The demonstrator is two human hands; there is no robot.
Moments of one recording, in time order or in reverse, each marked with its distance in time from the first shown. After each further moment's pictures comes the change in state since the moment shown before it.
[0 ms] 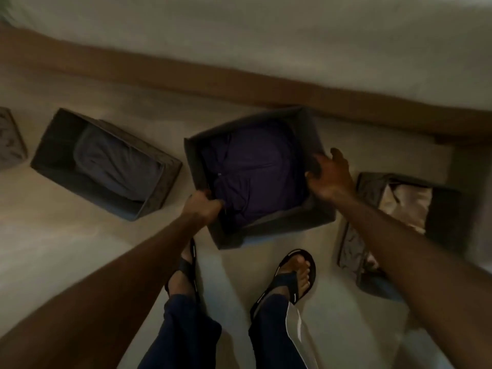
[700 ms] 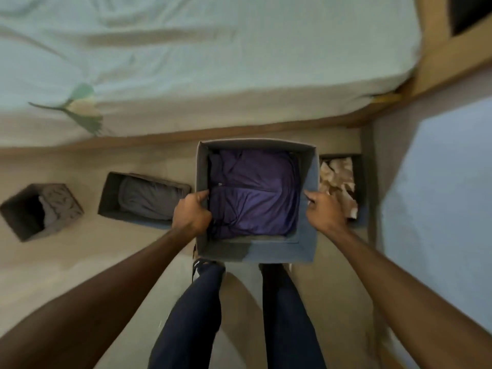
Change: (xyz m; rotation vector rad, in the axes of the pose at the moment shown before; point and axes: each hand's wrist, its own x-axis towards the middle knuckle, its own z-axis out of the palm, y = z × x) left_hand -0.227 0.052 -0.118 0.354 0.087 0.363; right_hand -0.260 -0.036 -0.117 0.208 0.125 0.109
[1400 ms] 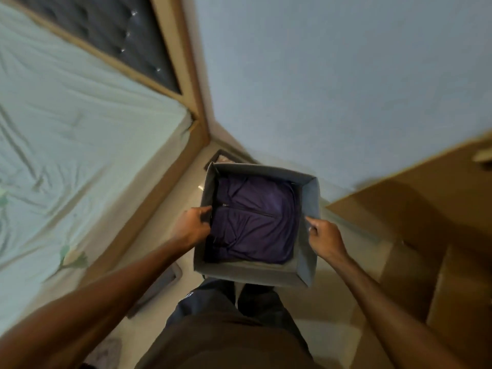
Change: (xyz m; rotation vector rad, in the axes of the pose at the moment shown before) left_hand -0.381 0.091 -0.088 0.648 -0.310 0.790; right_hand -0.553 -0.011 -0.012 0.536 0.529 0.630
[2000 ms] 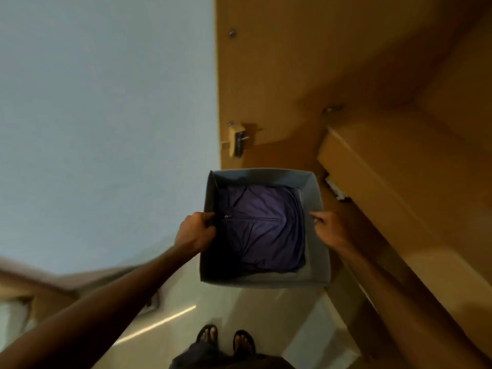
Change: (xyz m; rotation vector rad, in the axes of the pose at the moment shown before) left_hand -0.029 0.319 0.121 0.421 -0.259 0.855; right_hand -0.204 0.172 -0.154 0.335 0.672 0.617
